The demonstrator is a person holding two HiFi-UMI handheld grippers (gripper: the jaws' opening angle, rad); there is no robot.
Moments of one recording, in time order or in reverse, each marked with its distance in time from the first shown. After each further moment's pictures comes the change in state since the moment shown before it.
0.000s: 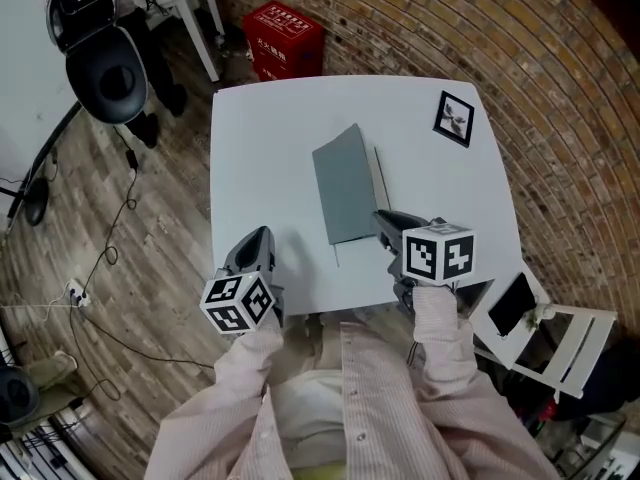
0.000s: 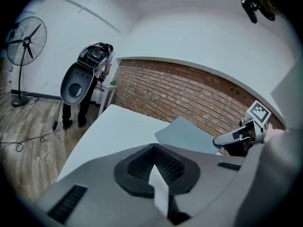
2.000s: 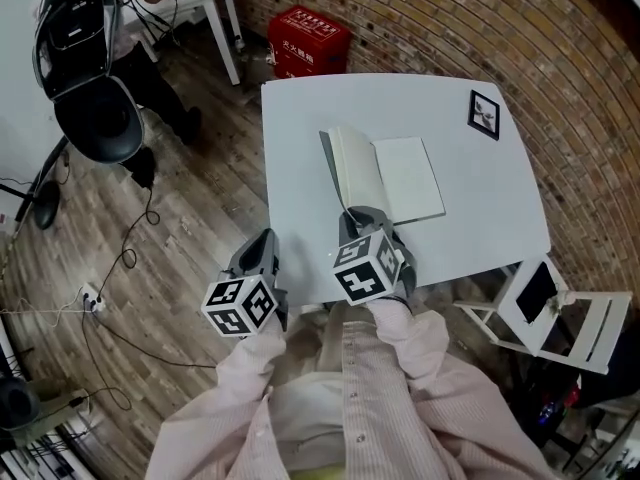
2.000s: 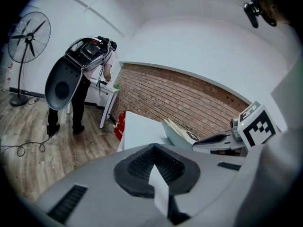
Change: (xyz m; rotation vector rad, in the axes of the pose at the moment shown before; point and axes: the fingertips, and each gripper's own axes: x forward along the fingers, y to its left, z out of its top) left arm -0.083 0.099 0.021 -0.005 -0.025 -0.048; right arm 0.103 0.159 -0.040 -0.630 0.085 -0.333
